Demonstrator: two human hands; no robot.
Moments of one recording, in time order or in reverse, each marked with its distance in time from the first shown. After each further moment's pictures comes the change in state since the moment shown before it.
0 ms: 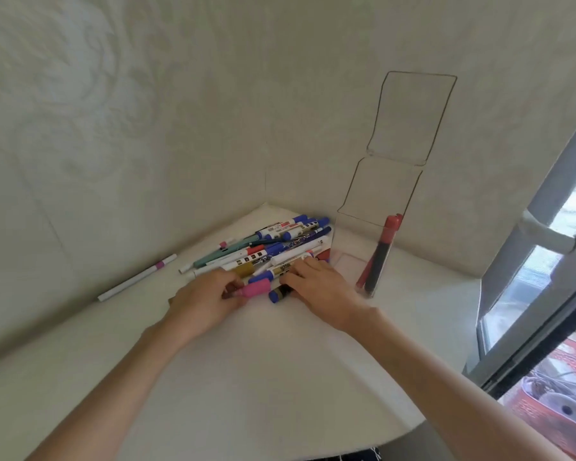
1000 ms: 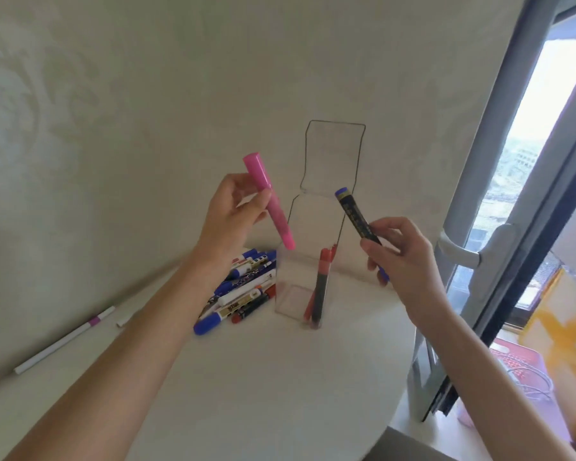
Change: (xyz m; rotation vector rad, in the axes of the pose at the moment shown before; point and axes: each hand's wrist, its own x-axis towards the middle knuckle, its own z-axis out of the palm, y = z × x) left_hand 0.064 0.158 -0.064 -1.183 0.204 0.353; right_hand -0.098 0.050 -0.141 1.085 0.821 0.660
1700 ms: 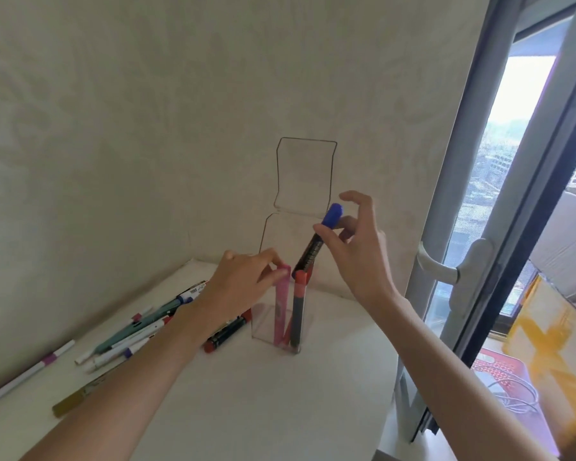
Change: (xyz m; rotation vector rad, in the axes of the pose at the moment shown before) left_hand 0.007 -0.052 0.028 1.043 -0.419 0.105; right_hand 0.048 0.002 0.020 -0.369 0.098 -0.306
